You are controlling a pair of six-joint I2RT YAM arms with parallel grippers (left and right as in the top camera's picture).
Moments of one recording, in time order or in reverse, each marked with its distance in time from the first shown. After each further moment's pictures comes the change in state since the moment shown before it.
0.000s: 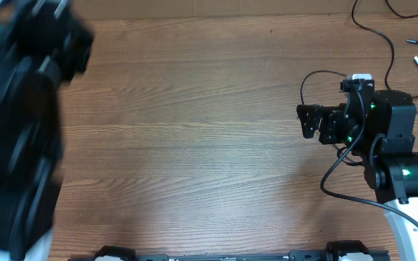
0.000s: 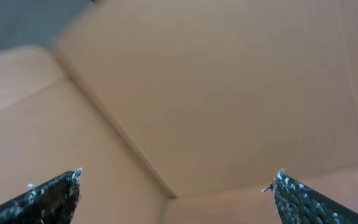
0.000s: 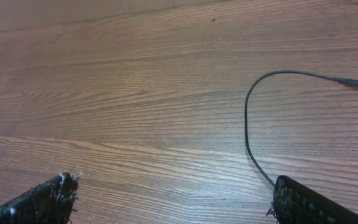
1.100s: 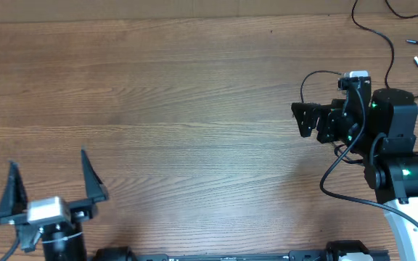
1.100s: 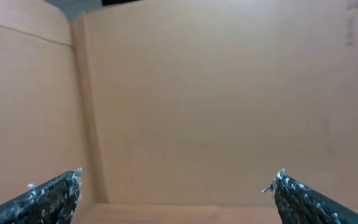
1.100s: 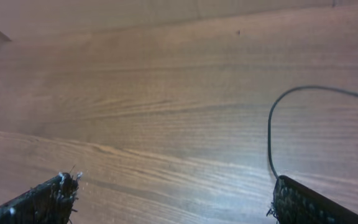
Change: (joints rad) left arm 0.234 -1.024 -1.118 0.373 0.338 -0.381; right arm 0.000 0.000 0.000 0.056 -0.088 0.000
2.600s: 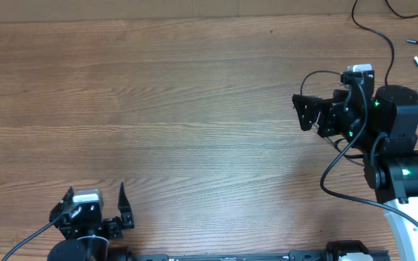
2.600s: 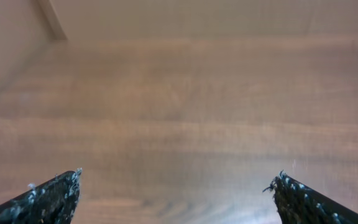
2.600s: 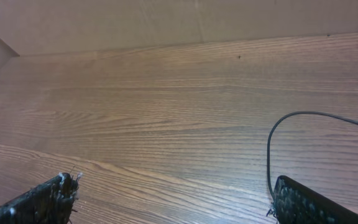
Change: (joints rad) left arm 0.000 -0.101 -0.093 -0.665 0.051 -0.096; right arm 0.000 0.001 0.000 0.074 0.000 0.000
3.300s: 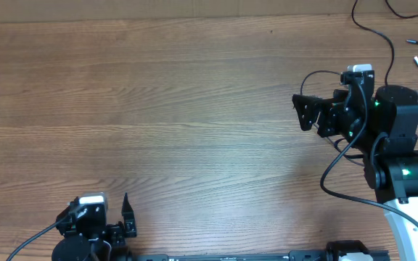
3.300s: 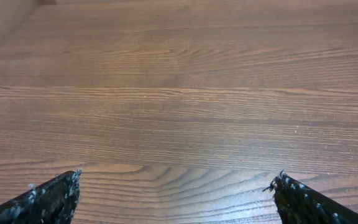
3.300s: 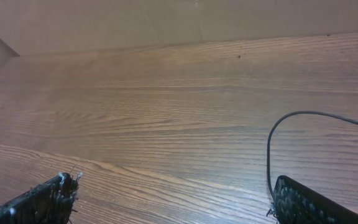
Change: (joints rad) left arm 0.000 0.000 -0.001 -0.121 0.000 0.000; right arm 0.000 0.000 0.000 0.001 0.000 0.000
